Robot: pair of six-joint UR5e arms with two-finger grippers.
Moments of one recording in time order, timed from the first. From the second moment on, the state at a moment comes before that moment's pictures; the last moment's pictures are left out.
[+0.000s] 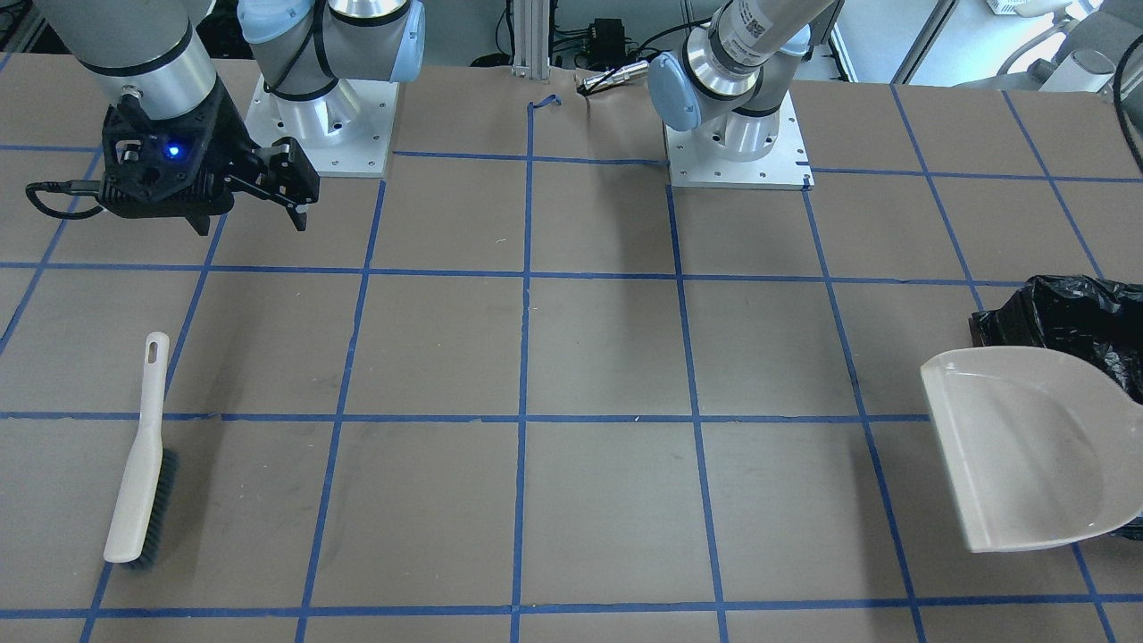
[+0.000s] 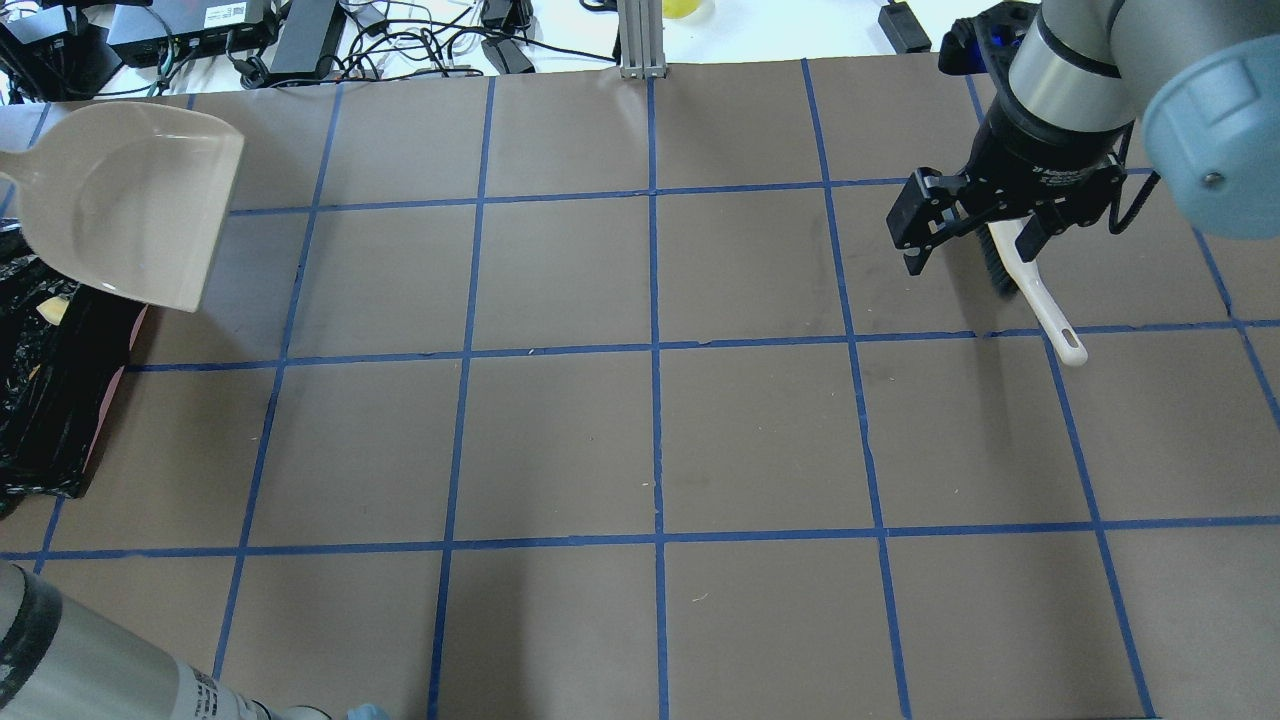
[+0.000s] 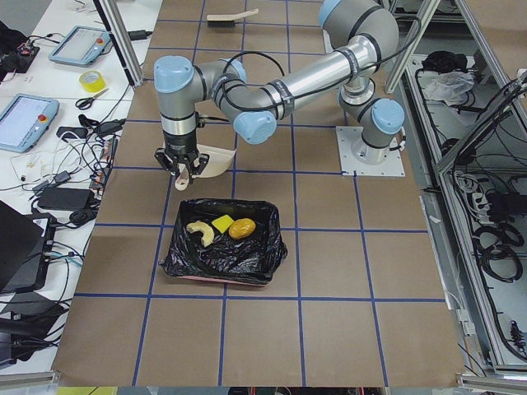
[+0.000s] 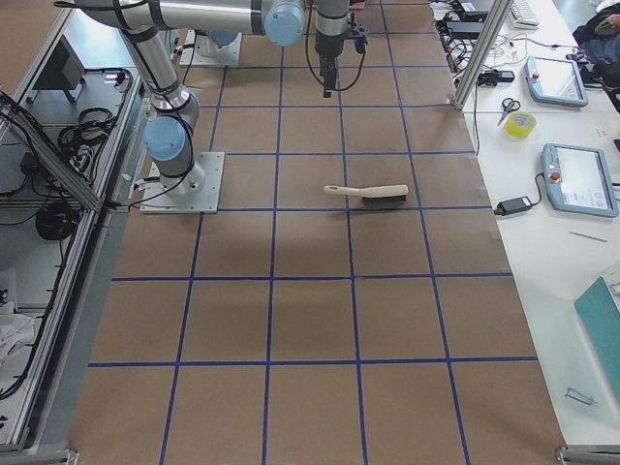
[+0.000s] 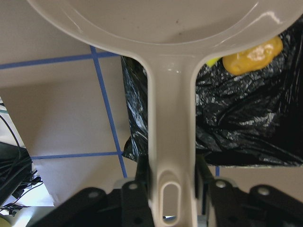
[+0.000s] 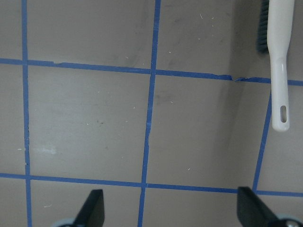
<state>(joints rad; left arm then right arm) -1.03 -2.03 -1.17 -1.36 1.69 2.16 1.53 -1.61 1.66 -1.58 -1.58 -0.13</state>
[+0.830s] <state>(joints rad) -1.28 -2.14 -1.26 -1.40 1.58 1.70 1.53 -1.61 1.66 -1.57 -1.60 -0.13</state>
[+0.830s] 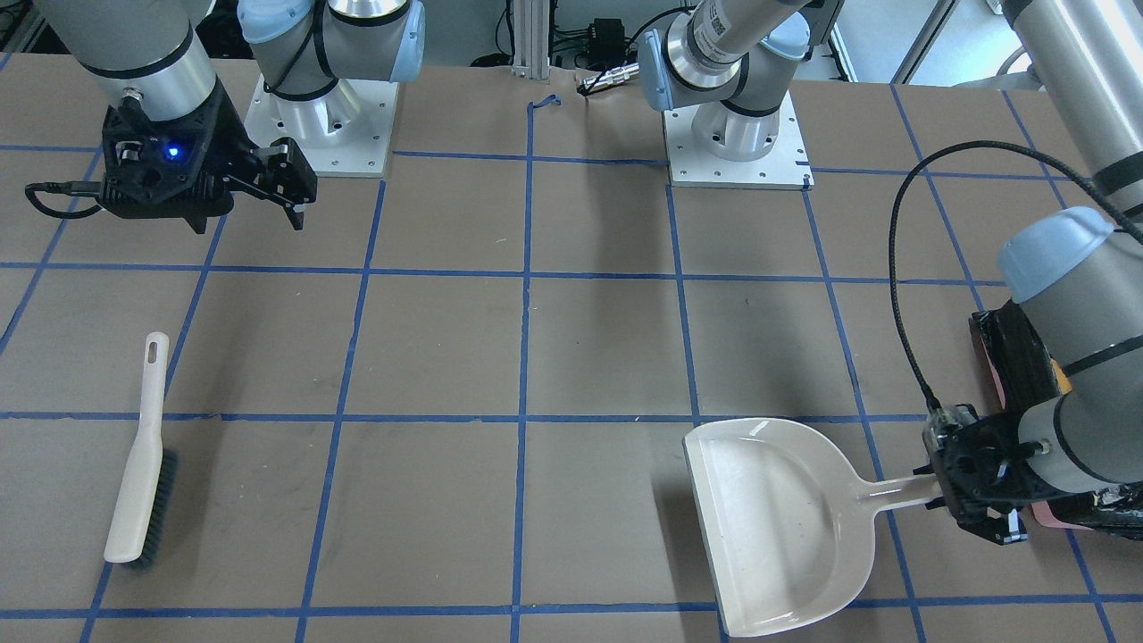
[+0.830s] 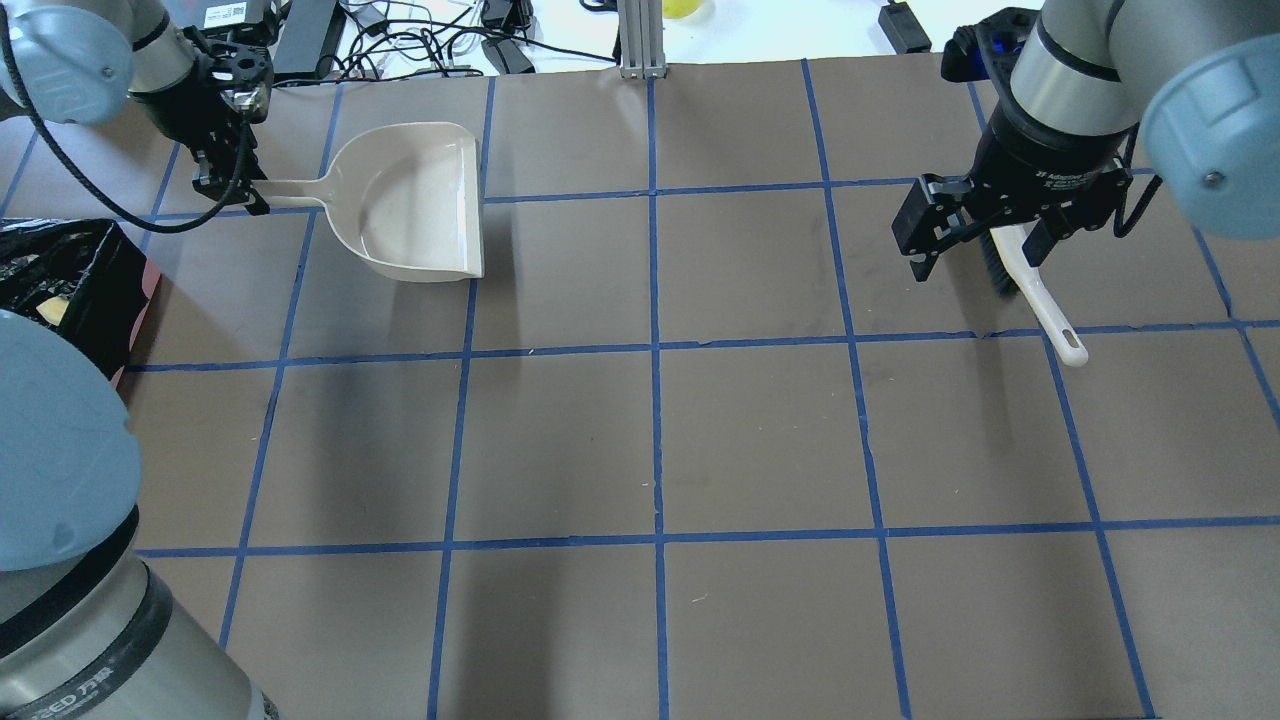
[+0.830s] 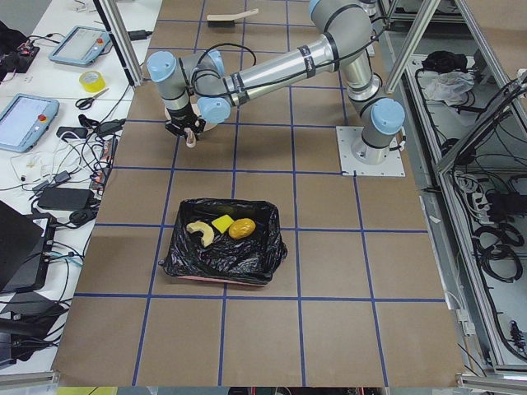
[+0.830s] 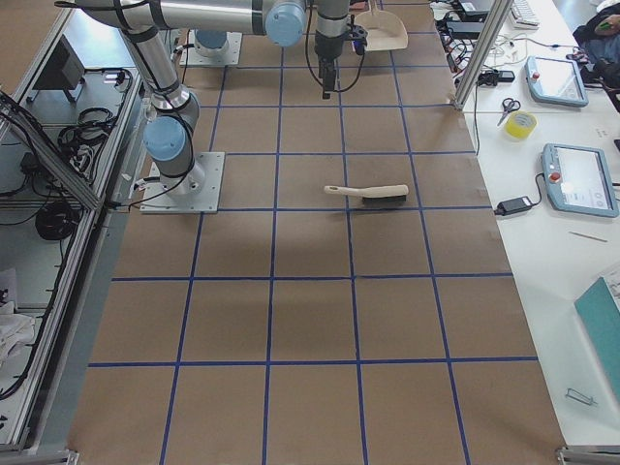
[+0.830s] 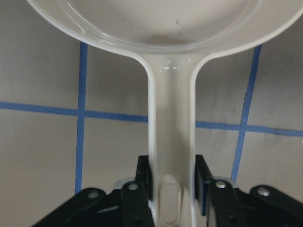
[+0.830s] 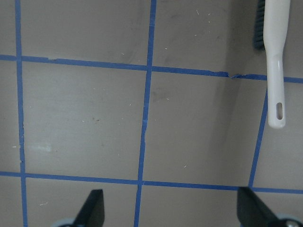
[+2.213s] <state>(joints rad) -1.36 -2.22 -1.26 -1.35 1.62 1.75 1.53 -1.62 1.66 -1.56 -1.60 -0.13</state>
